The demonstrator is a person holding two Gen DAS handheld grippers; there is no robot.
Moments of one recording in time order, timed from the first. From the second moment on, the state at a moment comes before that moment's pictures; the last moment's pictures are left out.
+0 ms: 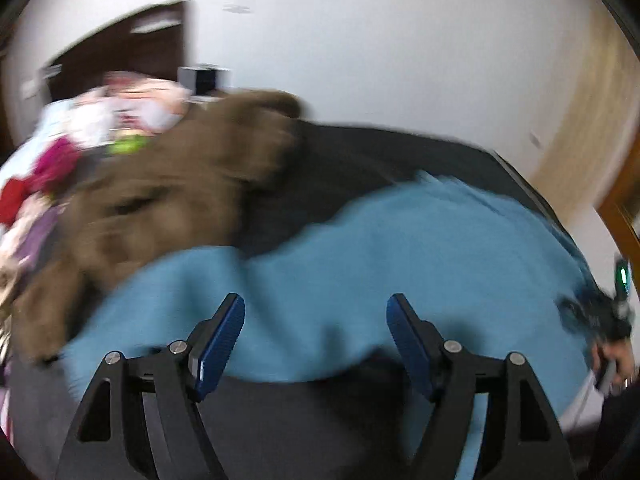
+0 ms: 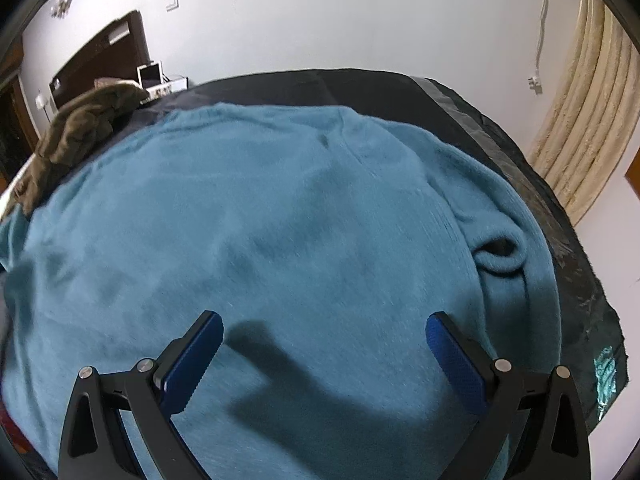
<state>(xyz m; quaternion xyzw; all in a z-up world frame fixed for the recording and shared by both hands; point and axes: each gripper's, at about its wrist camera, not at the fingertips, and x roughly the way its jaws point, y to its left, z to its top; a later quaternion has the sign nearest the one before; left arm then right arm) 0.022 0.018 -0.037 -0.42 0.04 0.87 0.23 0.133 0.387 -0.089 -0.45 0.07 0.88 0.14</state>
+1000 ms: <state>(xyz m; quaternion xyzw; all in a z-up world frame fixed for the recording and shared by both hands) -0.106 0.153 -0.134 -0.45 0.12 0.87 0.16 -0.010 0.441 -0.119 -0.47 0.06 0.87 0.15</state>
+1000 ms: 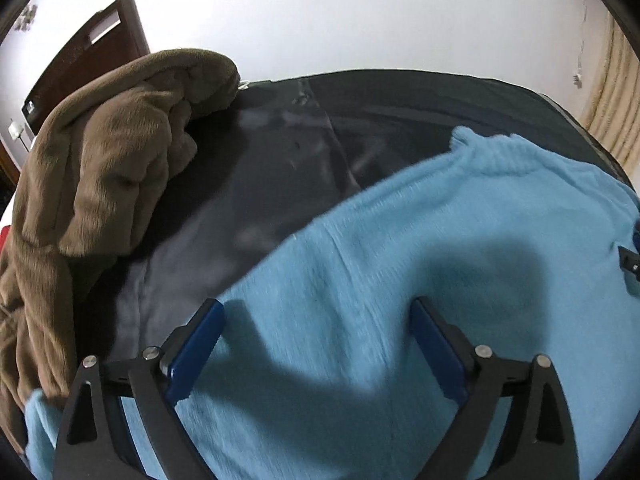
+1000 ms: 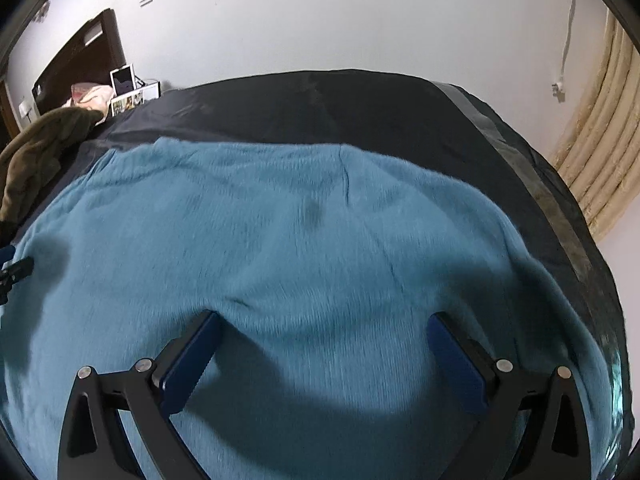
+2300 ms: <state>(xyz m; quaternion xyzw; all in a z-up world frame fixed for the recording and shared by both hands) 0.031 0.175 -0.103 -0.41 0.17 0.84 0.32 0.223 0.421 -0.090 -0.39 0.09 0.90 0.16</state>
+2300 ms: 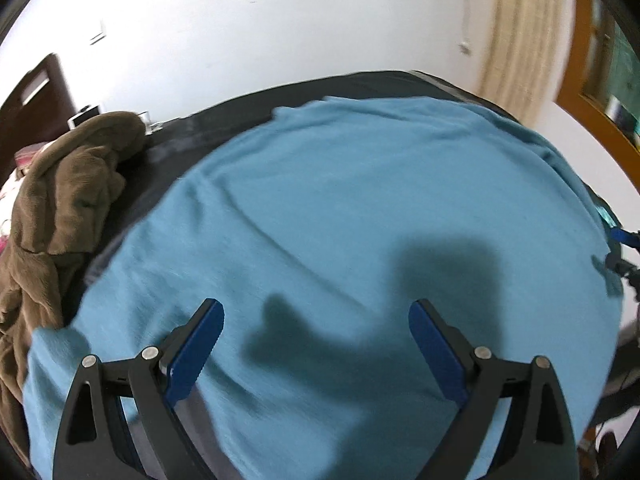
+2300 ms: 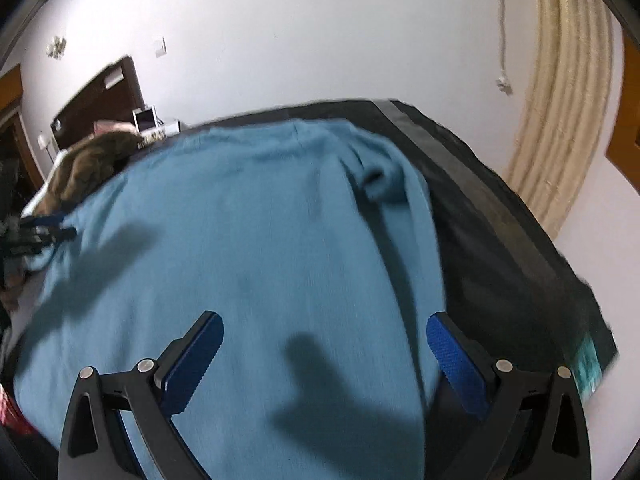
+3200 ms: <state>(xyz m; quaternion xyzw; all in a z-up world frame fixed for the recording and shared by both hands) 0.075 0.155 -0.142 -0.42 0.18 0.82 0.34 0.289 0.482 -0.098 -0.31 0.24 0.89 0.23</state>
